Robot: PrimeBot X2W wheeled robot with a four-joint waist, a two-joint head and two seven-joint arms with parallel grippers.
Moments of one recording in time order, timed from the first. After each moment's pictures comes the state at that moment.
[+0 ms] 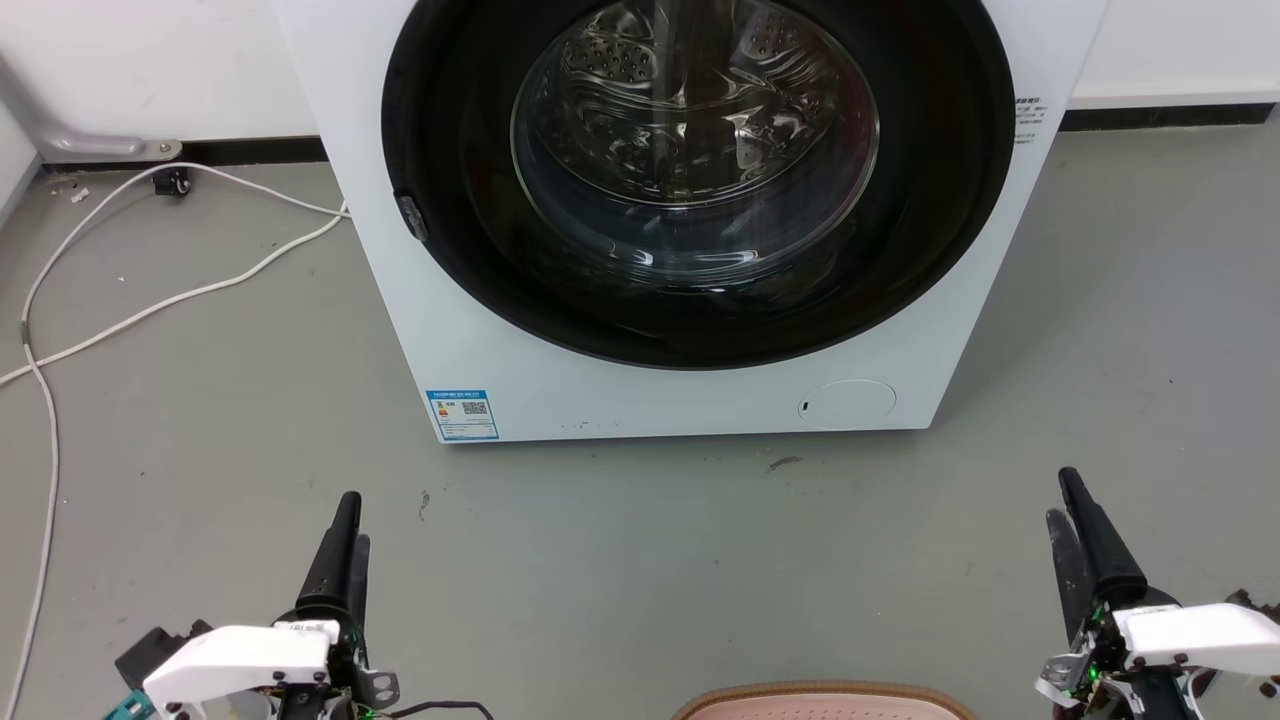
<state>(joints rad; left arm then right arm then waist) -0.06 0.05 0.10 0.25 -1.50 -0.12 0.06 -0.05 -0.05 -0.09 0.26 1.48 0.13 0.06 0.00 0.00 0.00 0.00</state>
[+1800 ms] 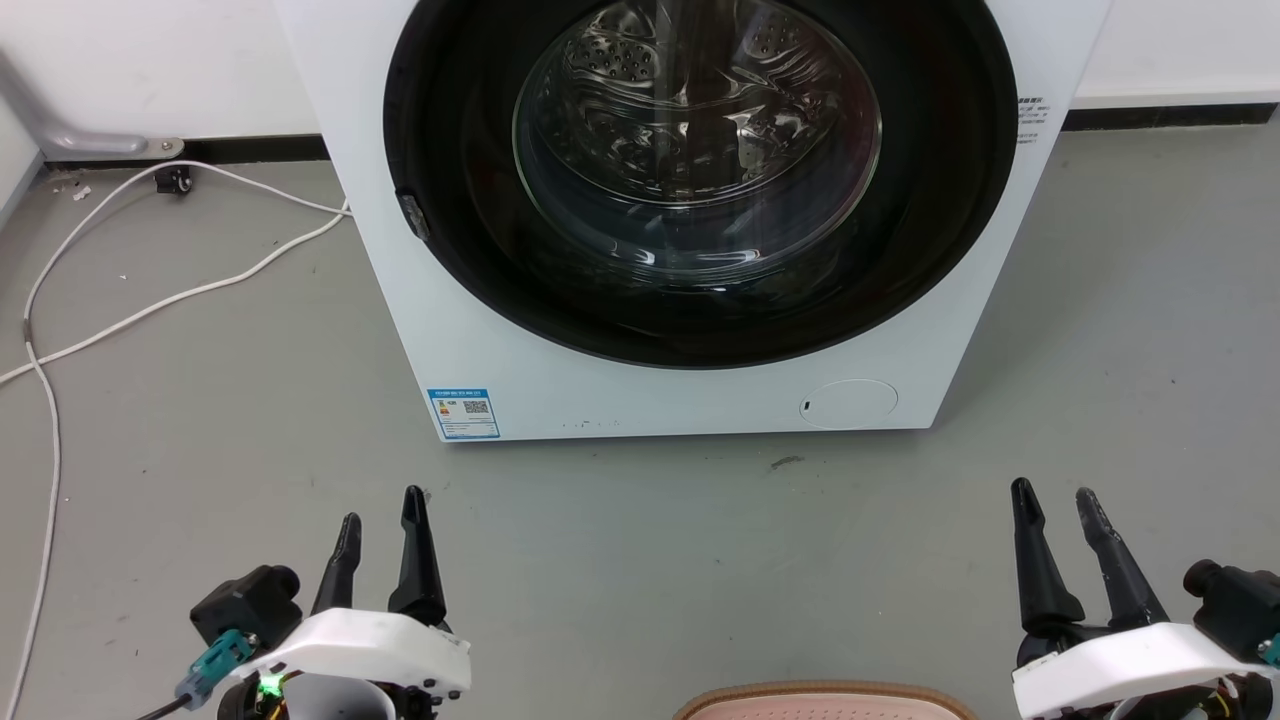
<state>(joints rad) -0.02 0.05 -0.07 0.12 -0.57 0.10 -0.13 0.04 -0.05 -0.02 0.07 0.44 0.13 -0.13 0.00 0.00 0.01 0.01</state>
